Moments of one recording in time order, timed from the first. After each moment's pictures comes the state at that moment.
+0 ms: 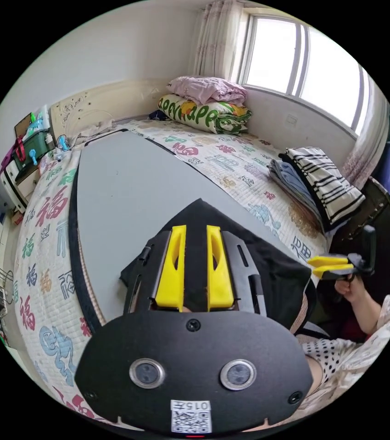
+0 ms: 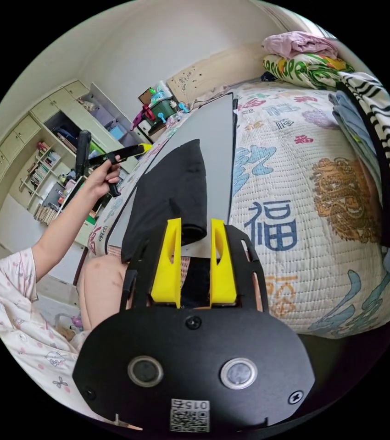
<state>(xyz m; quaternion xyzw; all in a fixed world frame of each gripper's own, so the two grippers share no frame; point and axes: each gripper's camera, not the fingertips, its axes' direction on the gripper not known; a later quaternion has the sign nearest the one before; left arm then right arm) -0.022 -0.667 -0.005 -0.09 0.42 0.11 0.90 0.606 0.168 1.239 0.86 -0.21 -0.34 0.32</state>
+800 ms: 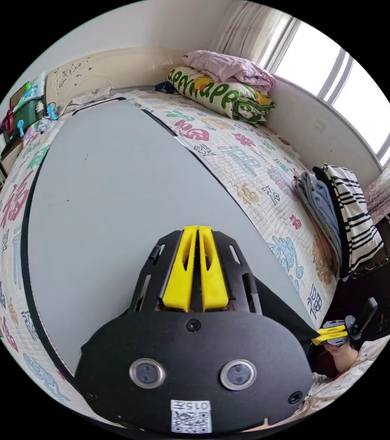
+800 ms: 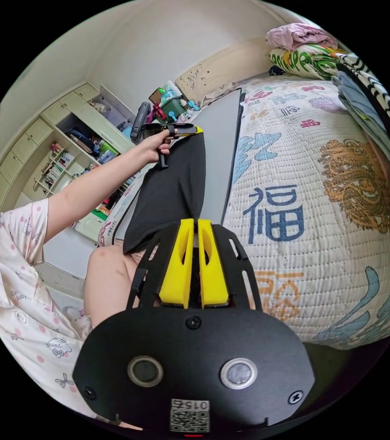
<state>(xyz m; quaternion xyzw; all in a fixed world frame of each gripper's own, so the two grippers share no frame) 0.199 -0.667 0.097 -0.17 0.43 0.08 0.88 0.717 0.156 1.166 0.84 -0.22 -0.38 0.31</state>
